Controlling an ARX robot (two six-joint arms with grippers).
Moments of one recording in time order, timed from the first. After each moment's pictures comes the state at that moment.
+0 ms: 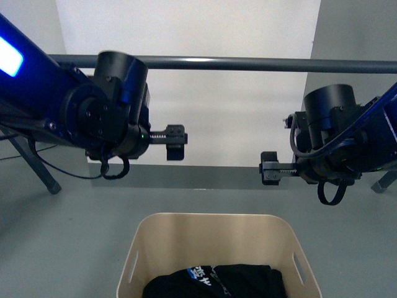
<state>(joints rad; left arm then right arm) -0.25 2.23 1.55 0.23 -0.23 -0.12 0.16 2.28 1.51 0.19 0.17 0.09</state>
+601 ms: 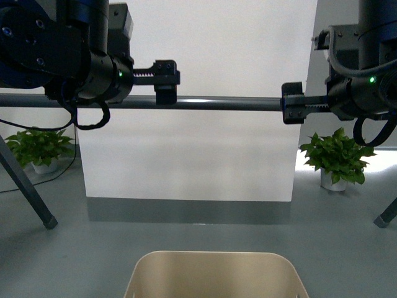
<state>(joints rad) -0.26 1.90 1.43 0.37 -0.23 -0.04 0.16 1.89 1.39 0.29 0.23 -0.01</state>
